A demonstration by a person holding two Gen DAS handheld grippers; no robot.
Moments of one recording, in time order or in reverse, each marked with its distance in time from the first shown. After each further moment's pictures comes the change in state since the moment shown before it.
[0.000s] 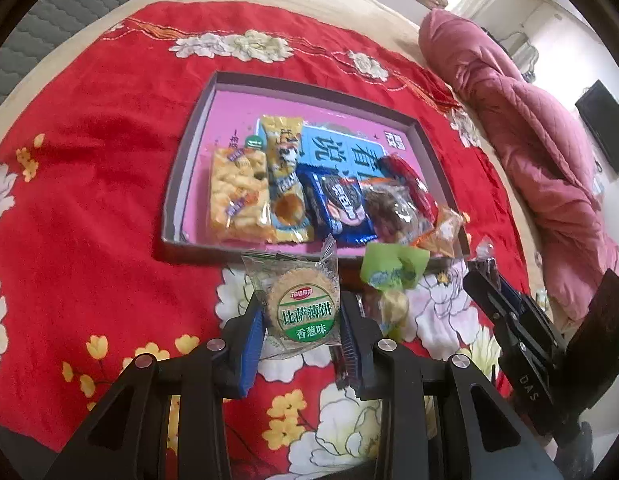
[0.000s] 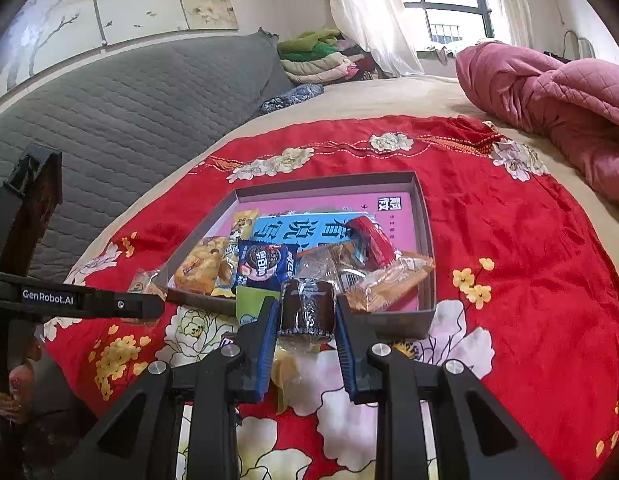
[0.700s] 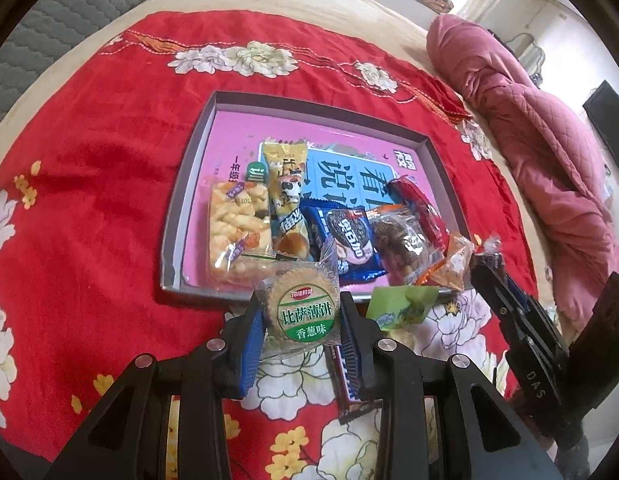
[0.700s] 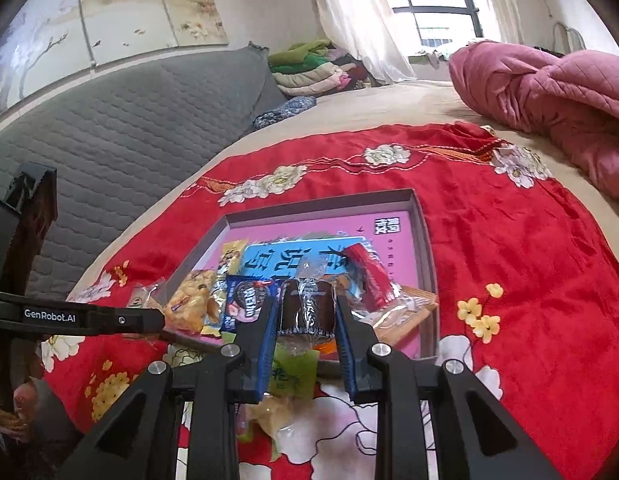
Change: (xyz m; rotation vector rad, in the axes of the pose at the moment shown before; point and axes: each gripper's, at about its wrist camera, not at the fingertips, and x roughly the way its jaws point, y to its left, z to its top) left arm 0.012 -0.005 0.028 0.005 -0.018 0.039; right arm 0.019 -0.014 0.019 0.056 -0.050 0.004
